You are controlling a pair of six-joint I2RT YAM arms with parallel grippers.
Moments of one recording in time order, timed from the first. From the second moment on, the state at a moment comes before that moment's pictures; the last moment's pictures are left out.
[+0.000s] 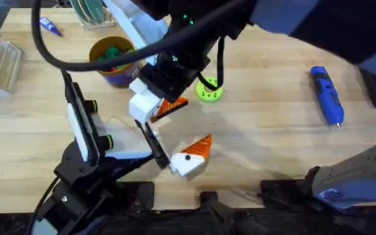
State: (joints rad) left arm -0.62 0.01 0.01 -0.06 0.42 -0.07; right arm 0.95 1.80 1.86 -1.30 -0.19 0.05
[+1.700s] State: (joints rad) left arm -0.62 0.01 0.01 -0.05 0.43 -0.07; right arm 0.28 0.69 0.94 -1.23 -0.74 -0.01
